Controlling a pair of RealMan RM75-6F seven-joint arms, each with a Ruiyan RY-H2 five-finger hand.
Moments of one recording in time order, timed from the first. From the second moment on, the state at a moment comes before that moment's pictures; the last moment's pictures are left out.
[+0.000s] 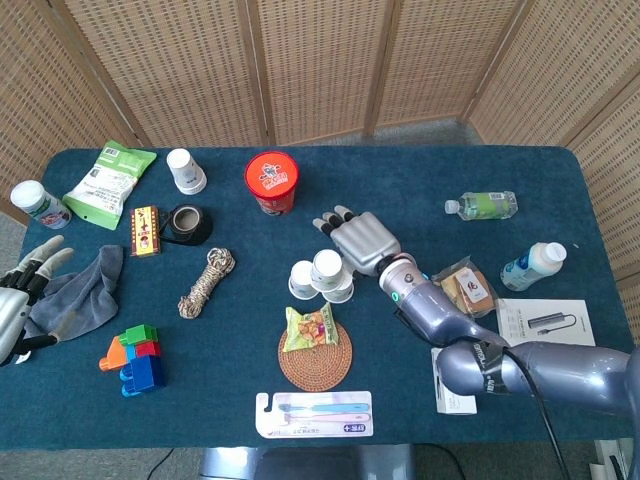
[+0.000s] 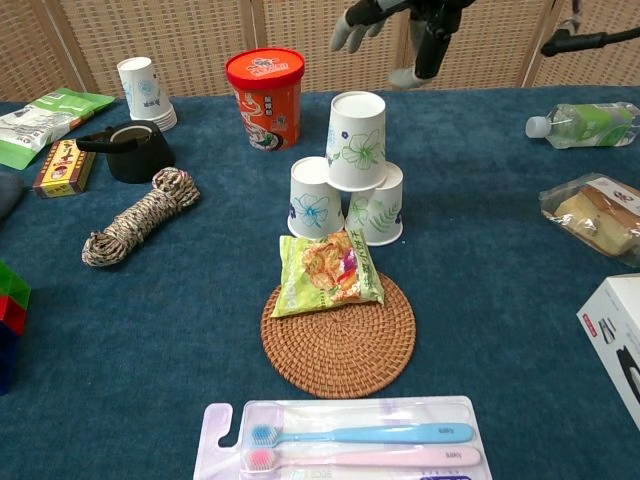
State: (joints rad) left arm -0.22 -0.85 -0.03 -1.77 1.58 1.41 -0.27; right arm 1.37 -1.13 0.04 -1.78 -0.52 0.76 -0.50
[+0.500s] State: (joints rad) left arm -0.19 -0.81 -0.04 -1.78 1.53 1.43 -0.31; right arm 1.10 -1.02 0.06 -1.75 -0.75 0.90 -0.29
